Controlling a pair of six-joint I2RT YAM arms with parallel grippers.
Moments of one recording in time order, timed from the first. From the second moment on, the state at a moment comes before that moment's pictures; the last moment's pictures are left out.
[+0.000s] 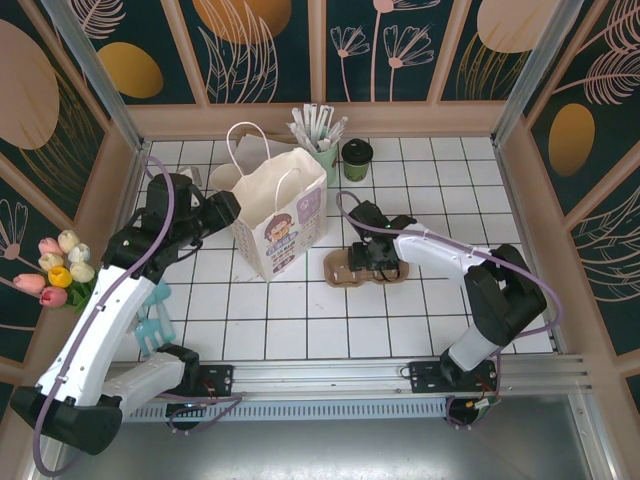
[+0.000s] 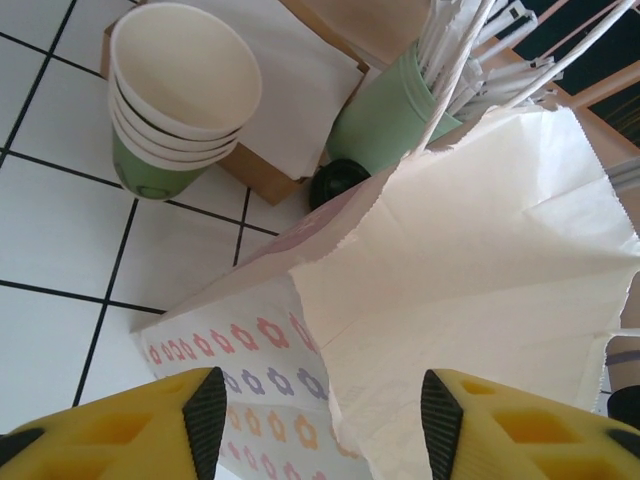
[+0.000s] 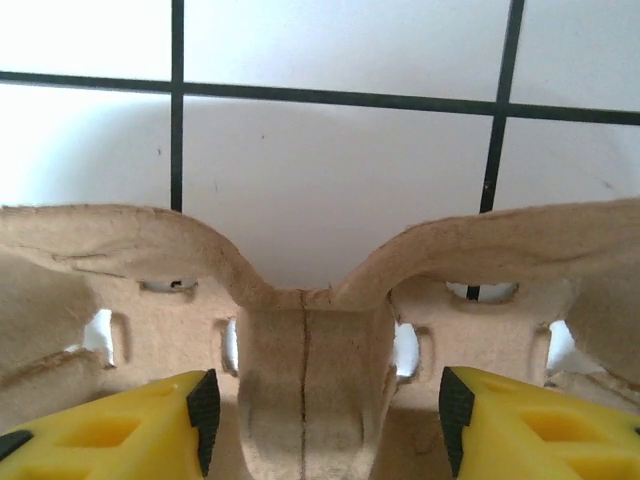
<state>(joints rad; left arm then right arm) -0.34 1.02 1.15 -0.76 0.05 -0.73 0.68 1.60 1.02 -0.69 0.09 0.57</state>
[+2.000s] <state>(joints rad) -0.30 1.29 1.37 -0.58 0.01 -0.42 0.49 1.41 1.16 -0.80 0.16 0.51</state>
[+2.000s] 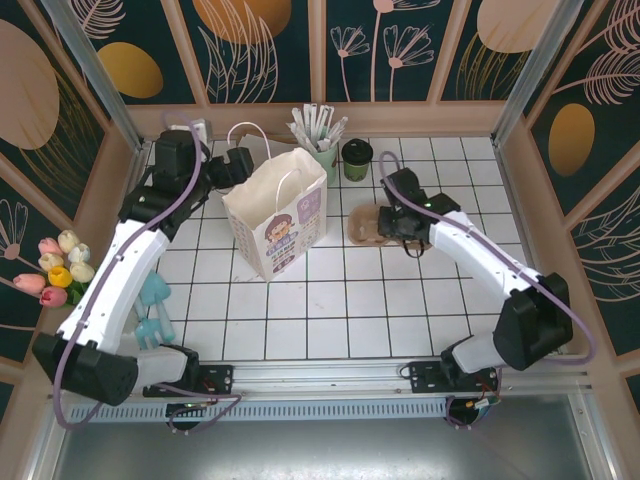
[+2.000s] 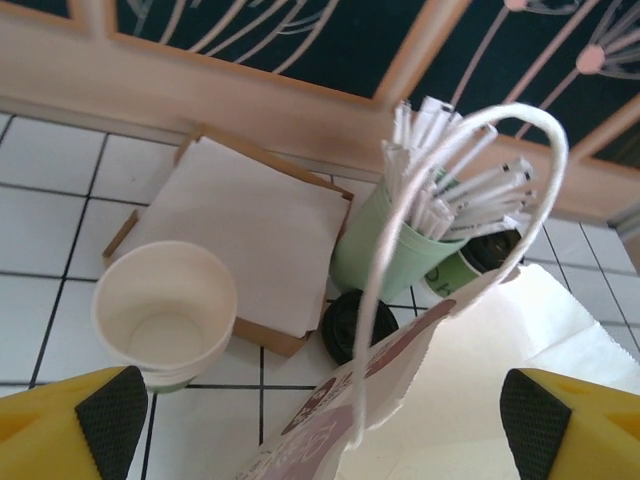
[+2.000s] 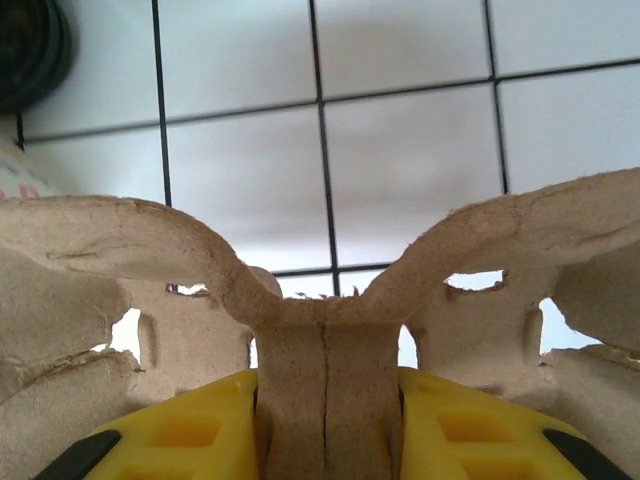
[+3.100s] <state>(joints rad) -0.30 1.42 1.36 -0.56 0.21 0.09 0.42 1.33 1.35 -0.84 0.07 0.51</state>
